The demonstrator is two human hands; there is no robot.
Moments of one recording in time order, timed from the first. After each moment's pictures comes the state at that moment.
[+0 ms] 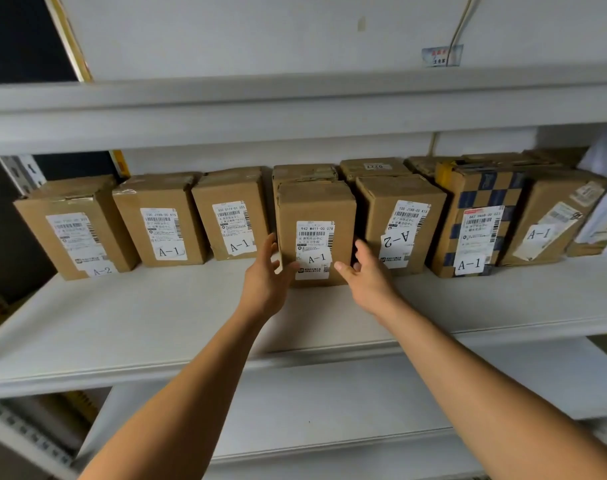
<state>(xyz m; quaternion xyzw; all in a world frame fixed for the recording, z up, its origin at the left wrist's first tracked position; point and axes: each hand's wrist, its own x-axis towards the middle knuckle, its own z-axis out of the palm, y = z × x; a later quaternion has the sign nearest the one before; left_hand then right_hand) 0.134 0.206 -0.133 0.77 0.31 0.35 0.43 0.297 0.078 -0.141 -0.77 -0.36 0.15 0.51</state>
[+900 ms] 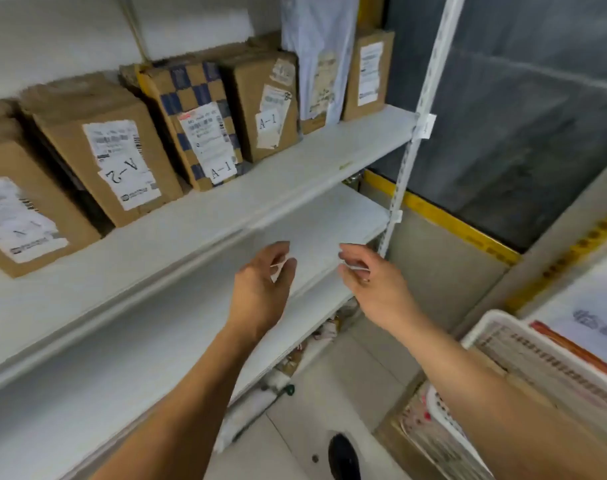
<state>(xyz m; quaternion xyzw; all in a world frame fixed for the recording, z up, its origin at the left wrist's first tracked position) 0.238 -0.130 -0.196 0.89 0.09 0.18 0.41 0.300 -0.340 -0.211 -0.84 -0.15 0.06 0.53</state>
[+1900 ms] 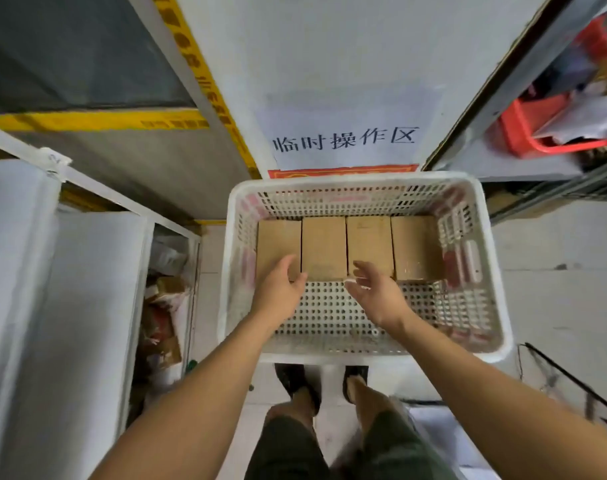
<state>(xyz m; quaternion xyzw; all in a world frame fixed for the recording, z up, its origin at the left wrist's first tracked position) 0.295 -0.652 -0.487 0.89 -0.12 -0.36 0.27 0.162 -0.820 -0.493 -0.75 0.38 0.15 0.53</state>
